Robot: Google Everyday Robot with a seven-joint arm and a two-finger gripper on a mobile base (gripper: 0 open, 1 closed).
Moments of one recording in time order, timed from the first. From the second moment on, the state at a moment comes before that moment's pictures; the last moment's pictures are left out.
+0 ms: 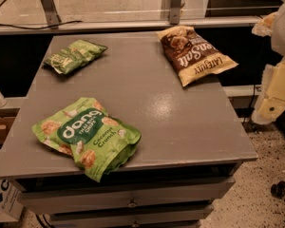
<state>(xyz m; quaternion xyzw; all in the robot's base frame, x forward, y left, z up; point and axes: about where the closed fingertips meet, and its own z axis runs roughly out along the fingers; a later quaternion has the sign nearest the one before) 0.438 -0.213 0.991 -0.60 0.78 -0.05 0.18</state>
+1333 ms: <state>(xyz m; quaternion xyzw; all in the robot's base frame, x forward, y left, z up) 0.560 -0.194 0.955 -0.58 0.77 0.01 0.26</state>
